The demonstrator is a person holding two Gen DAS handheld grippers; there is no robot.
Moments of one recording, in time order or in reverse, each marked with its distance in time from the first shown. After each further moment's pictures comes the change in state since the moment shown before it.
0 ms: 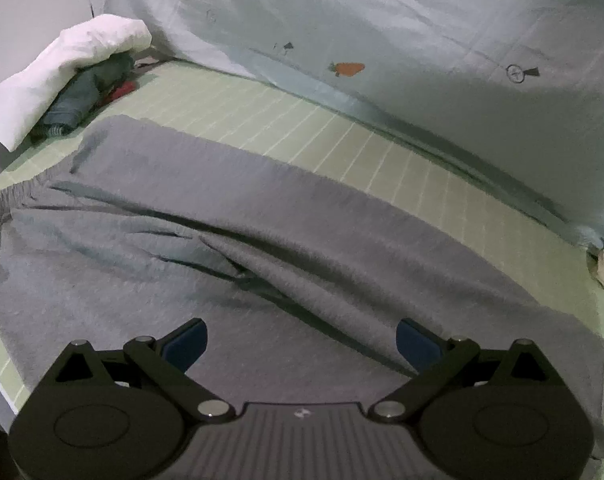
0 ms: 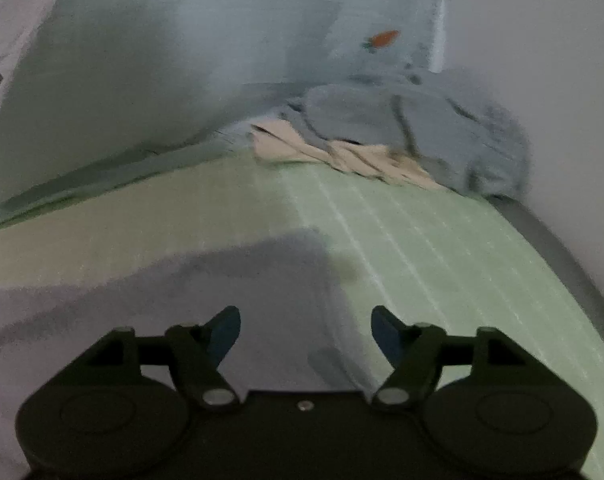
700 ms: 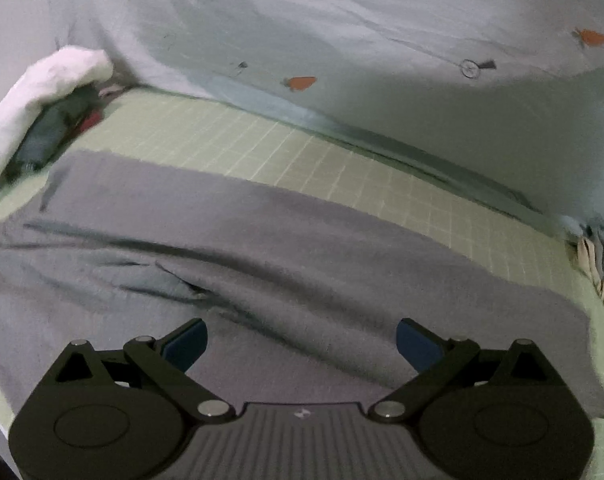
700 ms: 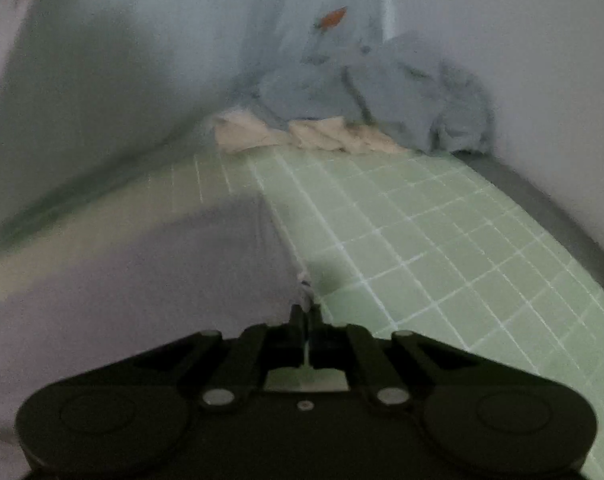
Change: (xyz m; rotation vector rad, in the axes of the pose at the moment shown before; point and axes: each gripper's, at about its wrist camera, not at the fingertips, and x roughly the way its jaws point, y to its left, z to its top) left arm -0.013 -0.033 0.011 0.072 -0.043 -0.047; right arm -0.042 -0.043 -0.026 0.148 -0.046 0.006
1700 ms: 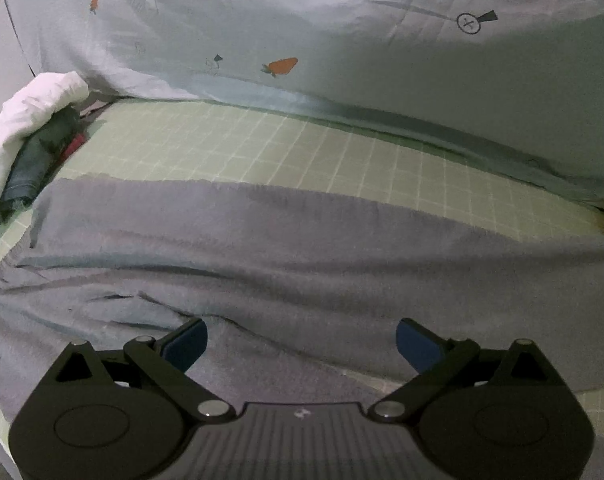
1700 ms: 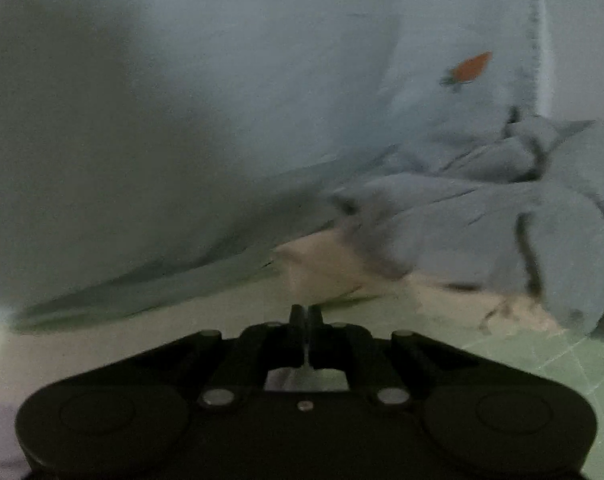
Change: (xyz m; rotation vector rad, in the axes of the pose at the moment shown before) left arm 0.049 -0.035 0.025 0.124 0.066 0.088; right arm 0.180 0.059 0.155 -0.100 0.028 0.164
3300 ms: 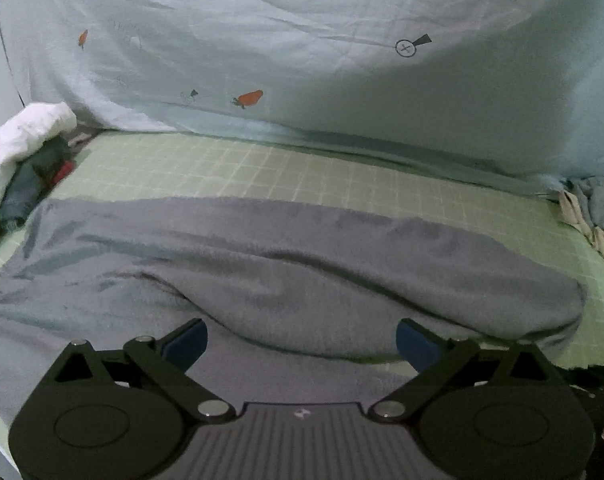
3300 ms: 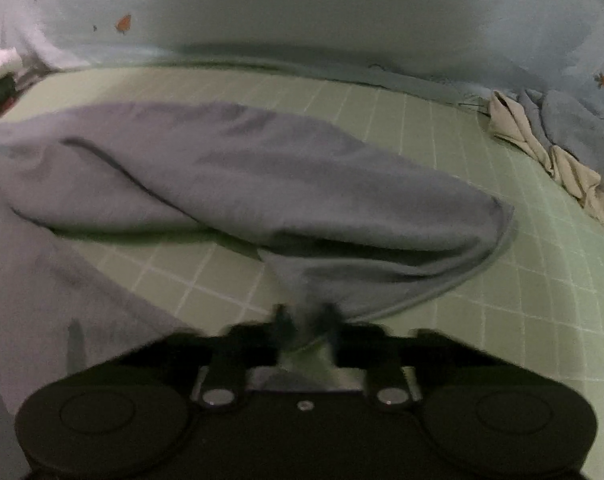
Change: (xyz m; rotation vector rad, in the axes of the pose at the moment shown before) left arm -0.051 -0.004 -0.047 0.070 -0.123 -0.077; right arm -0.121 0.107 -0.204 -0.507 0.216 0.154
